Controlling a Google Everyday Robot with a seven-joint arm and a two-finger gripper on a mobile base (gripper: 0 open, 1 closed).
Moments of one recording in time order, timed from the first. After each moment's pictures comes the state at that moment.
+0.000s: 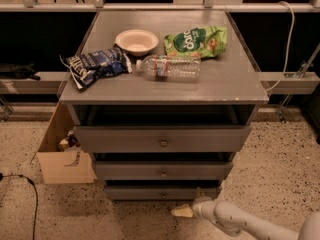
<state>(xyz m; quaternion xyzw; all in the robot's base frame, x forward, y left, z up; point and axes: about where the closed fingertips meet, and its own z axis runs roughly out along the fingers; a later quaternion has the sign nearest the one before) 0.541 -0.130 0.197 -0.29 0.86 0.18 0.37</state>
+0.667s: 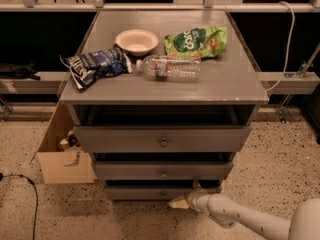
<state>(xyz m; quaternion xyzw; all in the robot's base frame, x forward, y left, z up) 0.576 -0.118 0.219 -0.32 0.85 0.13 0.40</state>
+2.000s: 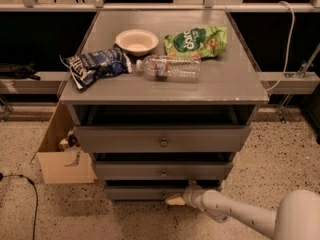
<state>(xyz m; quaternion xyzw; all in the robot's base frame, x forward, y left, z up) 0.596 -0.102 0.207 -0.35 0.84 0.11 0.40</state>
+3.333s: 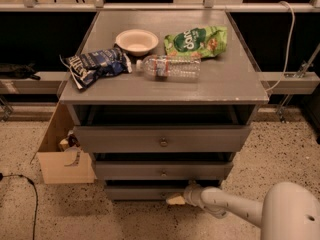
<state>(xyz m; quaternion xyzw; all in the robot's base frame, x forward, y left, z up) 0.603 -0.106 0.180 -0.34 0.86 0.13 0.37</state>
